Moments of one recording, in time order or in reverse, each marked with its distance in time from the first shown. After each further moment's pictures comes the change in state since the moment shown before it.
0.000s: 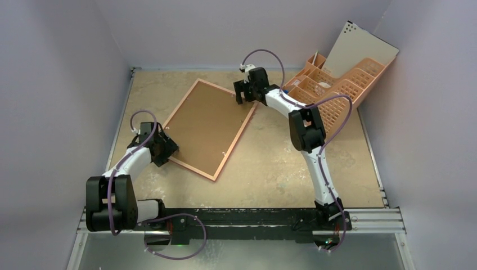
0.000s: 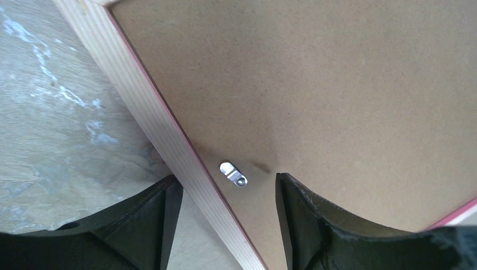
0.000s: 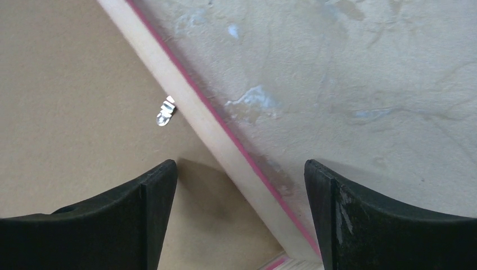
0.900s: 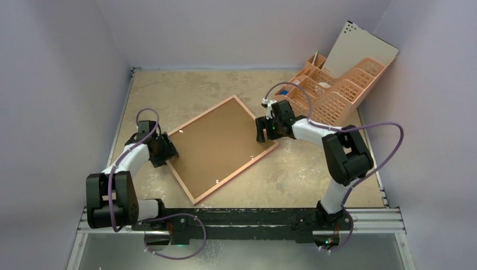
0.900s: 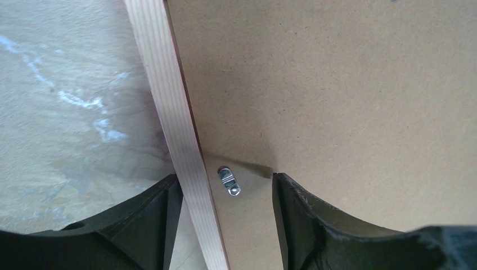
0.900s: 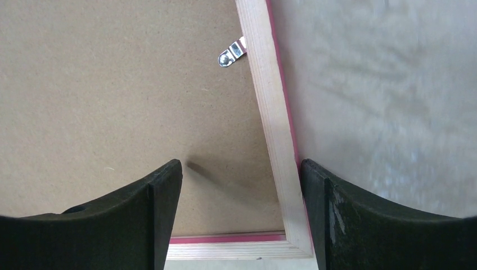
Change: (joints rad) left arm 0.025 0.024 0.044 -0.116 0.113 0.225; right arm -0.009 -0.668 -0.955 0.031 -0.157 0.085
